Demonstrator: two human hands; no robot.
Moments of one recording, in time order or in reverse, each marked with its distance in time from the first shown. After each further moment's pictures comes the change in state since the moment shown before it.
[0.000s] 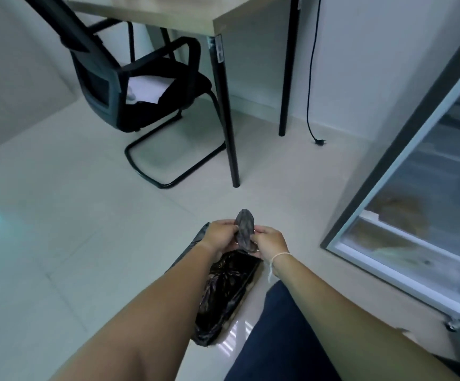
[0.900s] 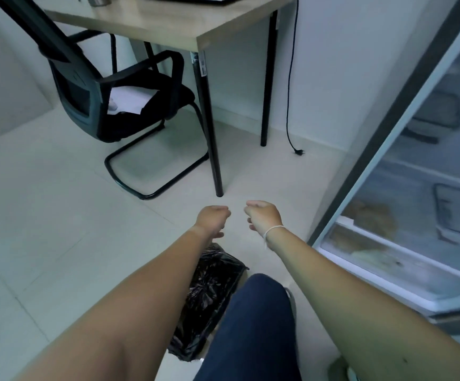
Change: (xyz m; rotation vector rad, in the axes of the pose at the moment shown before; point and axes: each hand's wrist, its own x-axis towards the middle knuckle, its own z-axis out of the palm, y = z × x) left_hand -0.018 0.053 0.015 0.207 0.032 0.121; right_hand 0.000 -0.063 -0.012 -0.184 0.163 -0.209
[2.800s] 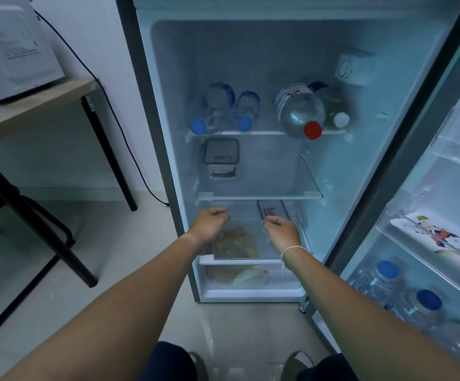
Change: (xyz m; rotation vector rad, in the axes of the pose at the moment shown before) left_hand -0.078 0.134 0.297 0.312 -0.478 0.424; right_hand -0.060 0.018 -0.354 0.152 0.655 -0.085
